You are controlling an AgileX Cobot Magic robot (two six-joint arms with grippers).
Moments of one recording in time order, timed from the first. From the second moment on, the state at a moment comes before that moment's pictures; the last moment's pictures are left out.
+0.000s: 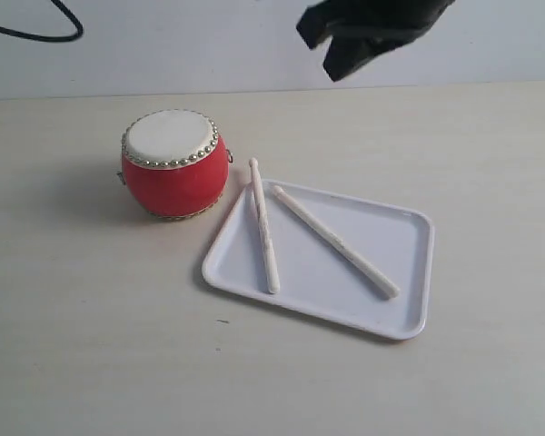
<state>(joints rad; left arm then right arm) -0.53 1.61 -1.52 -0.70 0.76 0.49 0.33 1.65 -1.54 0.27 1.03 -0.29</state>
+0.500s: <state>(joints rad) -0.53 1.14 -1.48 -0.30 0.78 0.24 0.33 1.27 -1.54 0.45 0.92 -0.36</state>
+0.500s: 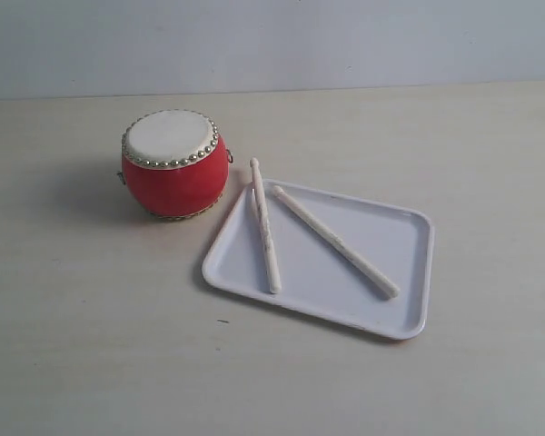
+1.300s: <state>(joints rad) -0.50 0.08 -0.79 -0.49 0.64 0.17 0.33 0.49 -1.18 0.76 0.84 -0.51</state>
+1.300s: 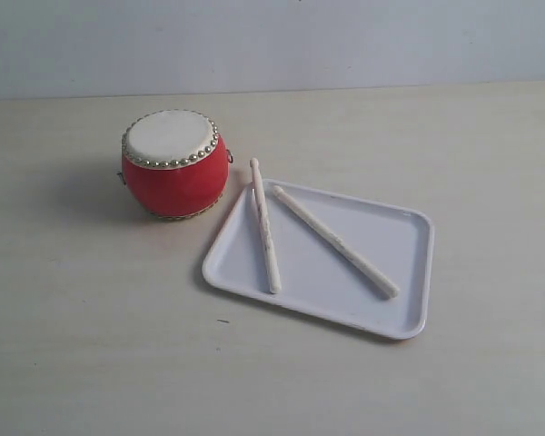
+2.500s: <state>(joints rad) -0.29 0.00 -0.26 -0.91 0.74 0.46 0.33 0.00 -0.26 0.84 0.41 -0.54</state>
